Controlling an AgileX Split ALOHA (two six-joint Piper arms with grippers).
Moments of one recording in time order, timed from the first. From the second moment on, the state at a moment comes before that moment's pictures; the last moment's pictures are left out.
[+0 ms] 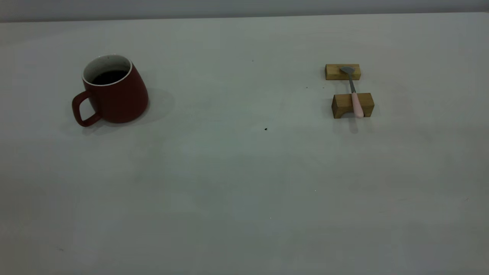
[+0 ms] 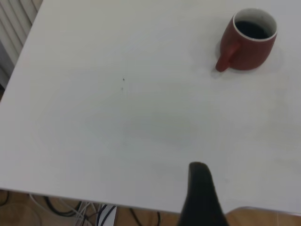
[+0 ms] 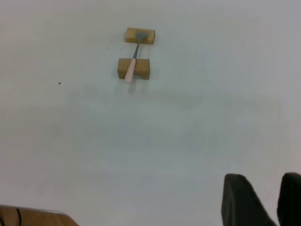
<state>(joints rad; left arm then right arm) 0.01 0.01 -0.51 0.11 1.13 -0.13 0.03 0.02 -0.47 0.08 1.14 -0.09</state>
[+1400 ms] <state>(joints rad) -0.03 1.91 -1.02 0.01 0.37 0.39 0.03 0.02 -0.47 0.08 1.14 -0.09</state>
